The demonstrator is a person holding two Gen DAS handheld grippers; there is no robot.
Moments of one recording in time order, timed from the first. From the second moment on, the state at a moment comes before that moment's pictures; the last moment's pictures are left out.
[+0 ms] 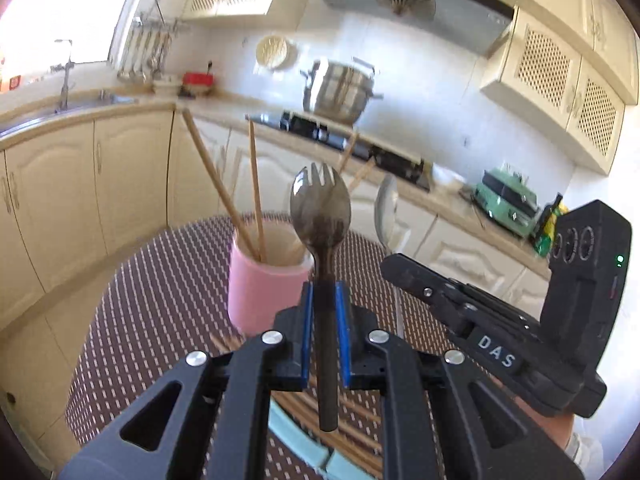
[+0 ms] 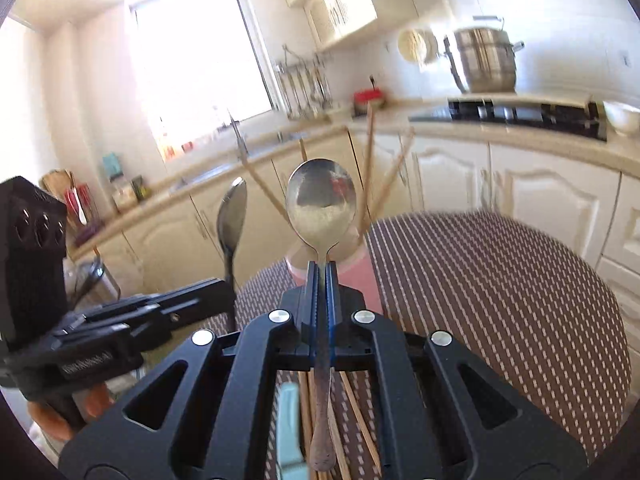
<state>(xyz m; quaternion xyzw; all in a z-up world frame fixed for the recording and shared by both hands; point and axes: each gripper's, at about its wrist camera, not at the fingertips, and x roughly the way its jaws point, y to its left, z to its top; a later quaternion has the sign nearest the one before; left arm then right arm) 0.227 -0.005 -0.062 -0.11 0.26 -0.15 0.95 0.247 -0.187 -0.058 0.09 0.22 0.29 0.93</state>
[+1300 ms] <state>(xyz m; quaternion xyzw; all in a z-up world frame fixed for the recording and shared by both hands) 0.318 0.018 -0.070 -0.15 0.17 -0.09 0.97 0.327 -0.148 -0.054 0.12 0.10 0.25 0.95</state>
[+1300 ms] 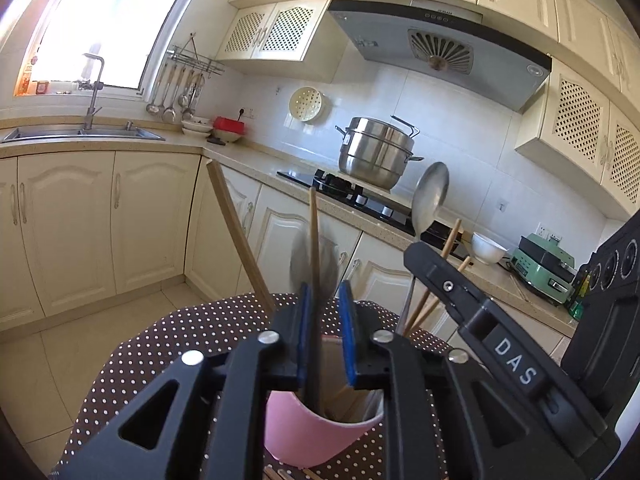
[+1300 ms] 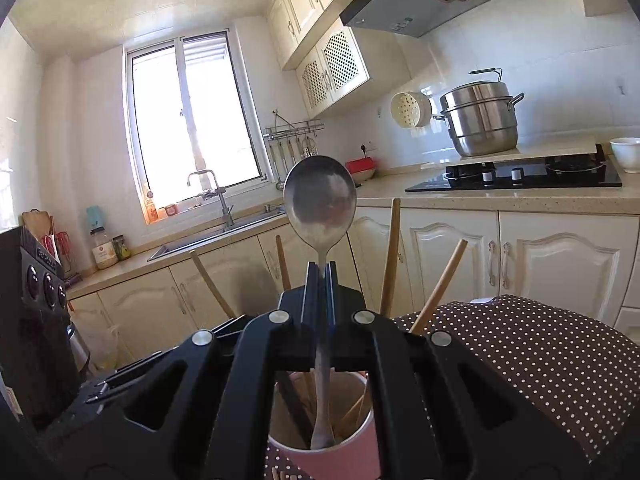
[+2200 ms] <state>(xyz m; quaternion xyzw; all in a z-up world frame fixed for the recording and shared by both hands) 0.264 0.025 -0.072 -0.15 0.23 -0.05 0.96 0.283 -0.151 -0.072 0.10 0.16 0.23 0.96</state>
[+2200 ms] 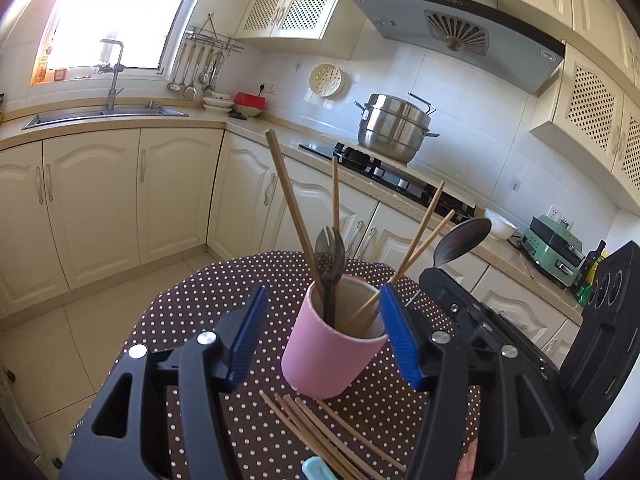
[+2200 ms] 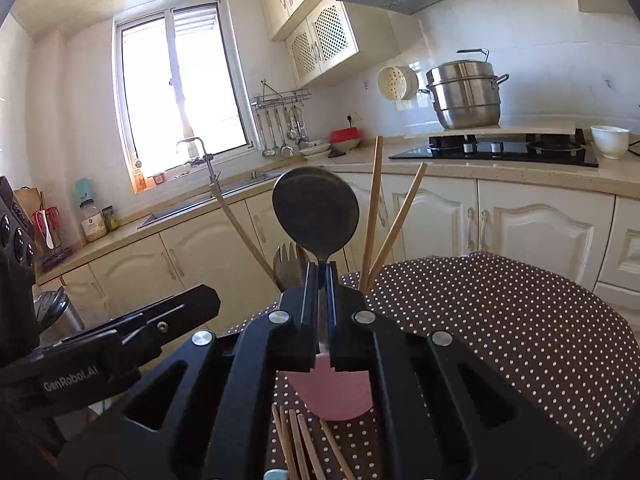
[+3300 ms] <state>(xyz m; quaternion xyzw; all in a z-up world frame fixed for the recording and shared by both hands) 0.208 -0.017 -0.117 -0.08 0.42 -0.03 0.91 0.215 -0.189 -0.093 0.06 0.25 0.20 0.94</state>
